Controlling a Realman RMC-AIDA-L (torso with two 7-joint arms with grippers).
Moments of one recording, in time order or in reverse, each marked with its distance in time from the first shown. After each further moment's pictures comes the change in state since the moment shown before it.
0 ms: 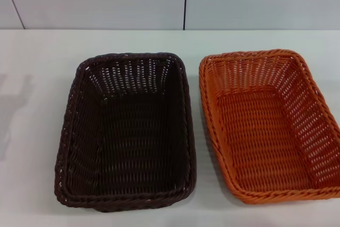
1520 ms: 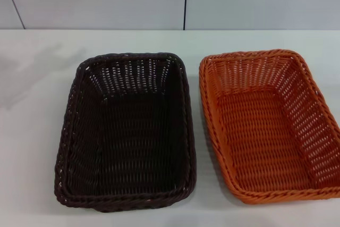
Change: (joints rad) left arm -0.112 0.330 0.309 -0.735 1.017 0.401 -1.299; right arm -0.023 0.001 0.009 0.016 0.000 0.000 -0.002
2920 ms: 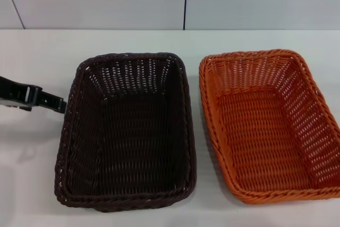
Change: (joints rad) left arm -0.033 -0.319 -0.089 -0.645 1.017 -0.701 -0.539; right arm 0.006 -0.016 0.001 -0.015 0.004 0.066 -0.009
